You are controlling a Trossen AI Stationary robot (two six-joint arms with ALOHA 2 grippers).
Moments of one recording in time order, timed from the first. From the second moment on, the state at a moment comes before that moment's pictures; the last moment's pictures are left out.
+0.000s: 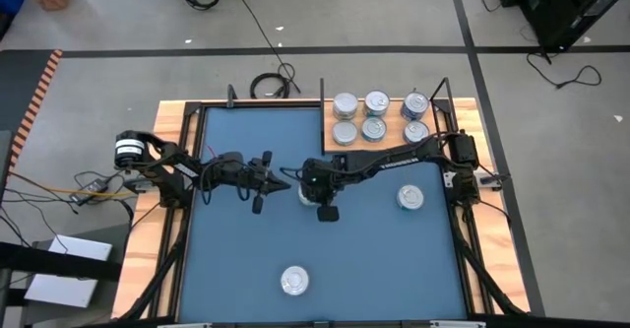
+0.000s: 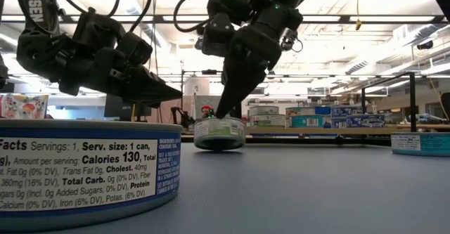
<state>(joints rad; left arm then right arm) 0.19 1.57 0.21 1.18 0.31 0.05 -0.02 1.98 1.42 -0.49 -0.19 -0.07</state>
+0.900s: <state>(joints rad) 0.19 1.58 0.27 1.06 0.25 -0.02 -0.01 1.98 1.43 -0.62 0.02 -0.10</state>
